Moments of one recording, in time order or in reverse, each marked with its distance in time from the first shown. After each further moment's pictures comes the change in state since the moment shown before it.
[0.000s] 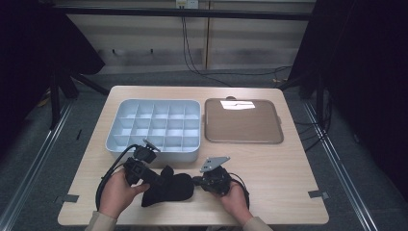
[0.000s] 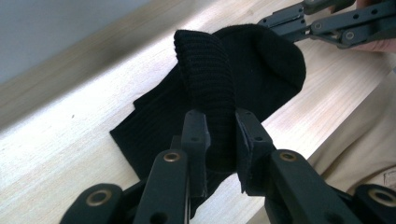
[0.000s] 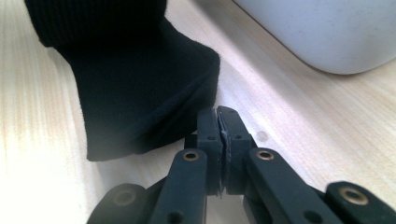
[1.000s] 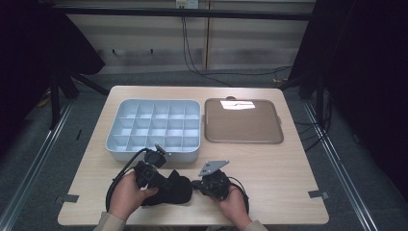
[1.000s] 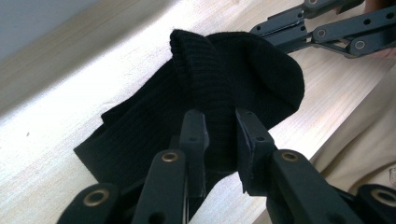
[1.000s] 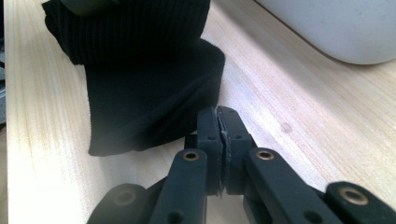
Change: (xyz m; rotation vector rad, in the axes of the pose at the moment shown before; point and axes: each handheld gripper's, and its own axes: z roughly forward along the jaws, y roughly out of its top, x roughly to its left) left arm -0.011 0.005 0.022 0.042 -0.008 0.034; right arm 0.011 -0.002 -0.002 0.014 -0.004 0.017
